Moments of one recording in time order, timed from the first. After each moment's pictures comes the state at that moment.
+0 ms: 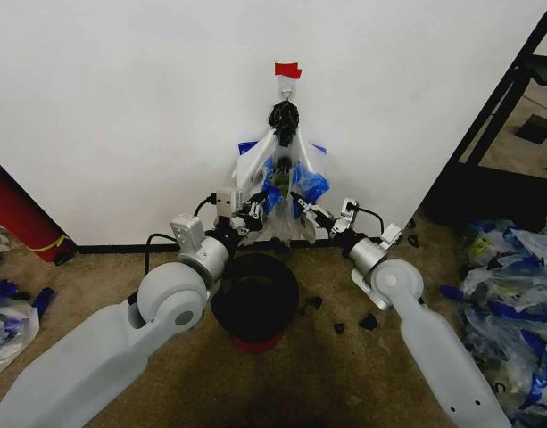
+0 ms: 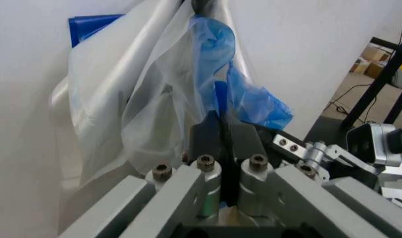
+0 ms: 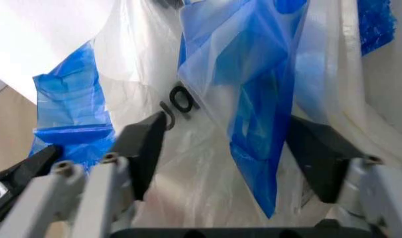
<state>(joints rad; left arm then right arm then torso) 0.68 -0.84 0.13 -2.15 -1.04 0.21 -0.47 -0.84 1.19 0.24 1.71 1.21 -0.29 -0.21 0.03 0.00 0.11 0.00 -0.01</state>
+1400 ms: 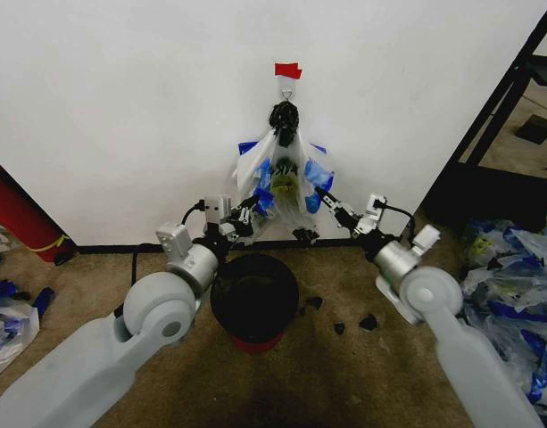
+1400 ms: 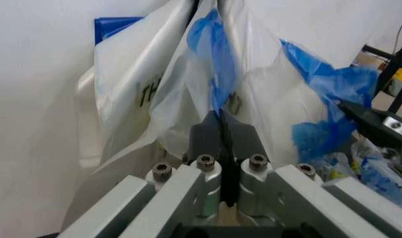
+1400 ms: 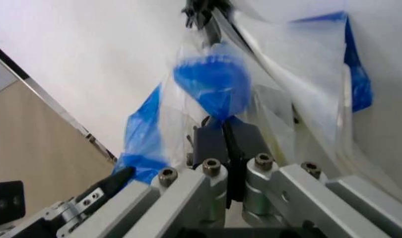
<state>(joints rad) 0.82 -0.80 0.01 -2.25 -1.05 0.21 -0.46 -1.04 1.07 0.38 2.01 1.23 -0.28 -0.16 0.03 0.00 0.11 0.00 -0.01</state>
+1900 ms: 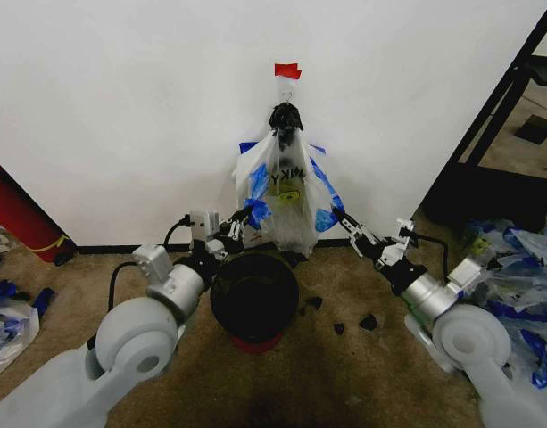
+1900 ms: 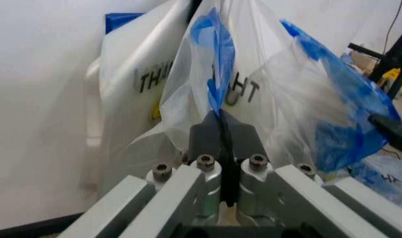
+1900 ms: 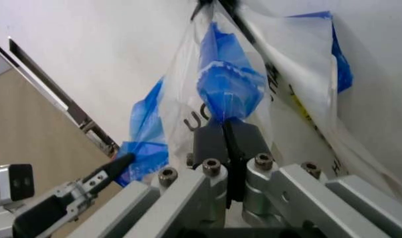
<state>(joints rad) 1.02 -0.75 -0.09 -2.37 -1.02 0.18 -0.44 -1.29 1.05 0.52 2.22 1.18 -0.27 -0.16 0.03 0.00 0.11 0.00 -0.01</state>
